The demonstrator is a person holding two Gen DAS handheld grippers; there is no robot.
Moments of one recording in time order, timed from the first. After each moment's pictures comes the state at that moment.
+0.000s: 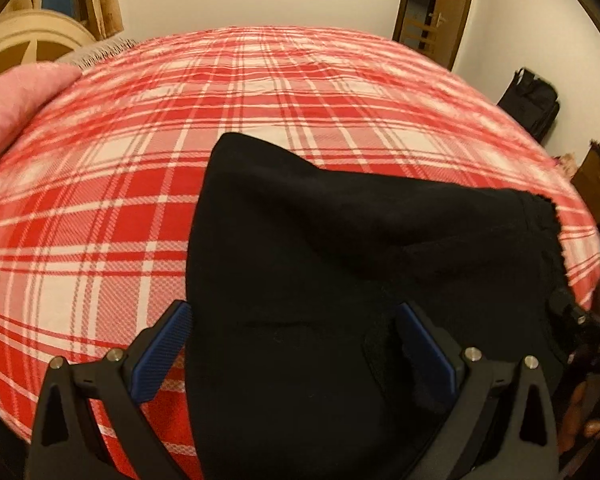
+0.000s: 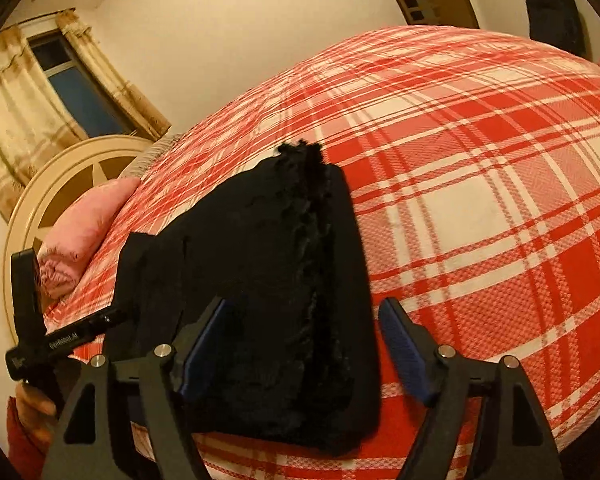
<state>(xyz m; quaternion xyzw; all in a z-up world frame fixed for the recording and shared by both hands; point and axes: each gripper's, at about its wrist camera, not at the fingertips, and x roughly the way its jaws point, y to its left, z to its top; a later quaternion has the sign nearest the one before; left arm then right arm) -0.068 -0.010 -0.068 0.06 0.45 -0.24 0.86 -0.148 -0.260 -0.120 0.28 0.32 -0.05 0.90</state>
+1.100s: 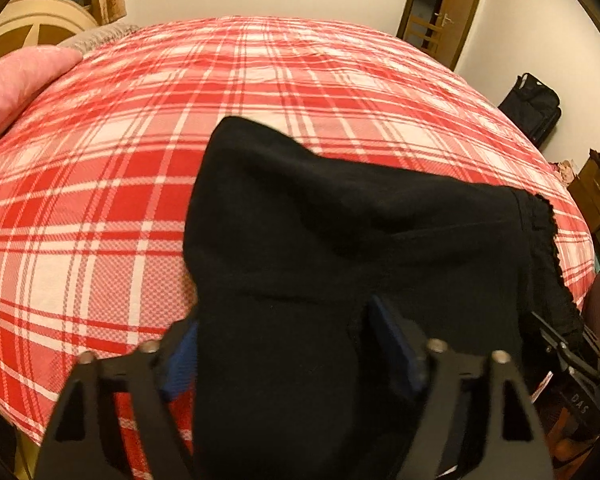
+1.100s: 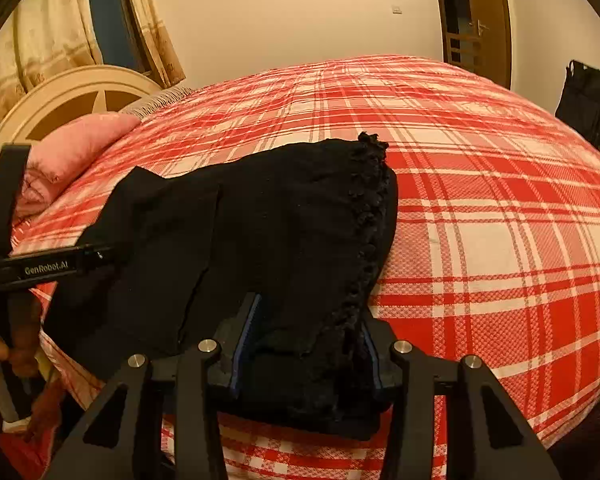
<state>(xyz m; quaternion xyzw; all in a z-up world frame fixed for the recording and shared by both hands) -0.074 -0.012 -0.067 0.05 0.46 -0.24 0.85 -0.139 -0.216 -0.109 0.12 0.36 -0.06 0.92</state>
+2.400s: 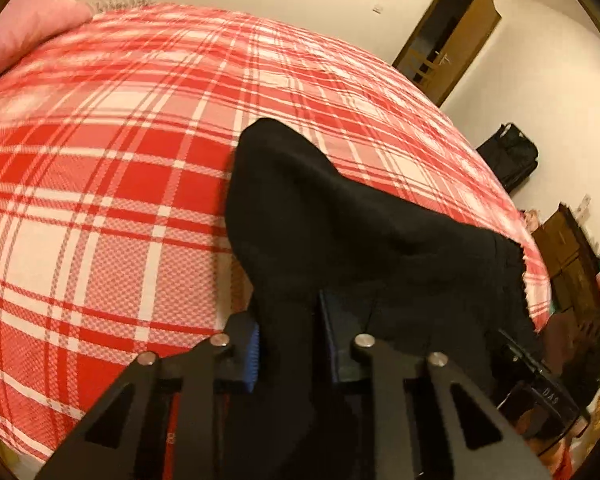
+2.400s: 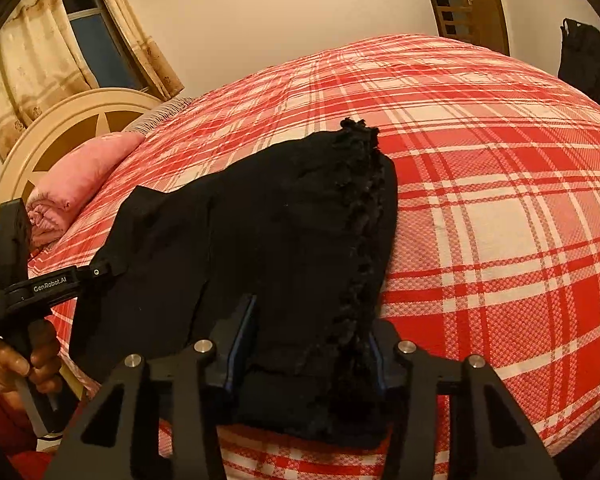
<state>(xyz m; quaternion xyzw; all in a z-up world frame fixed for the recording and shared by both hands) -0.060 0.025 -0.074 -0.06 0.47 -0.28 0.84 -0.137 -0.231 -0.114 0.19 0.36 -0.03 0.91</state>
